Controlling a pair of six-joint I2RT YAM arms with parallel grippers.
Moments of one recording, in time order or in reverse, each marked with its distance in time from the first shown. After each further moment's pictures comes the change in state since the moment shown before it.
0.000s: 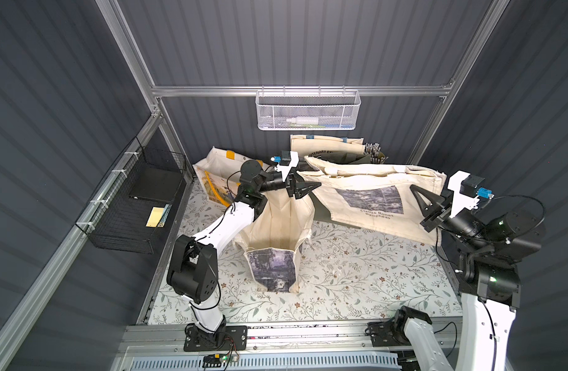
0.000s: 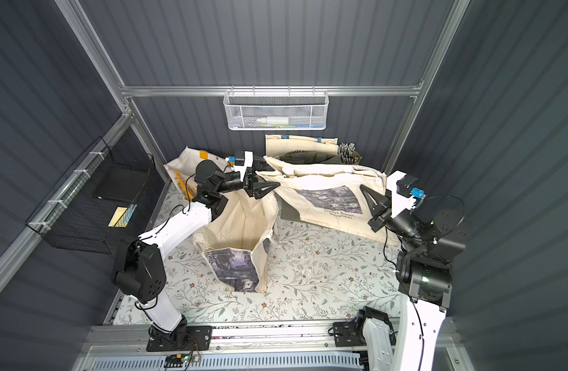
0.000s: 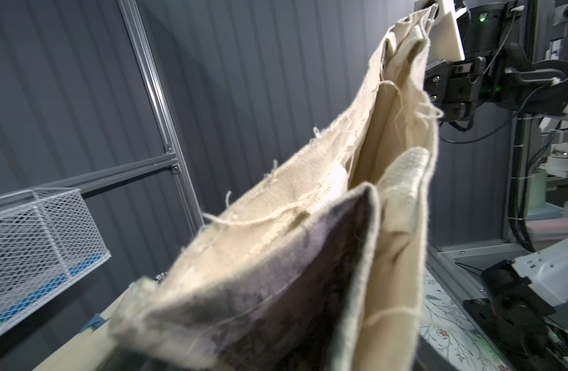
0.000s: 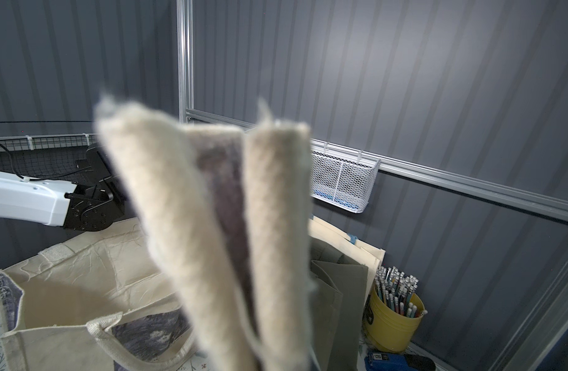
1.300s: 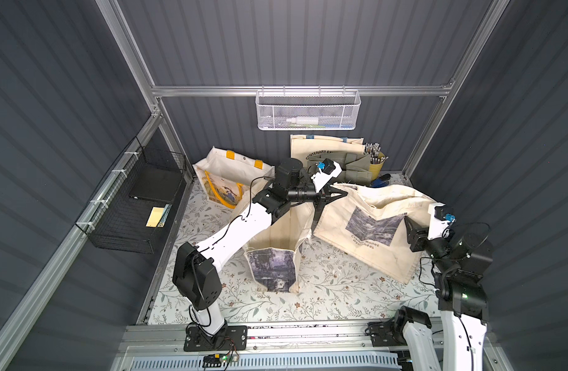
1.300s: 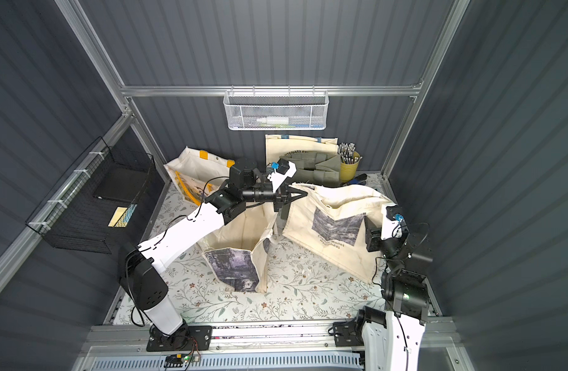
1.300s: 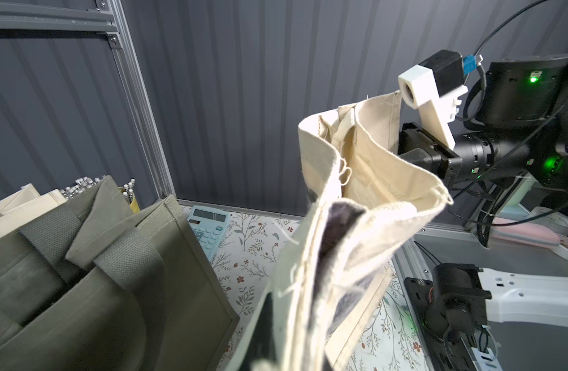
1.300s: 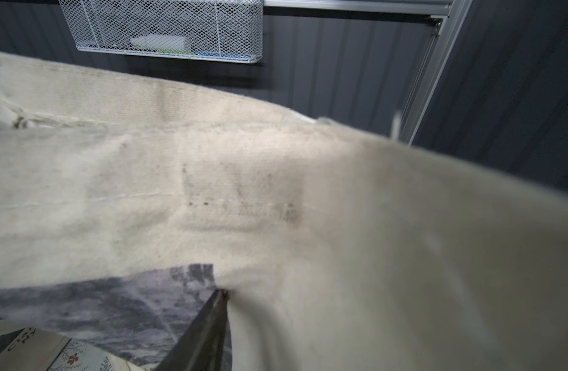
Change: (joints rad) left arm -0.267 -0.014 0.238 -0.835 -0.316 0.249; right arm 0.013 -0.222 -0.374 -0.212 0.494 -0.148
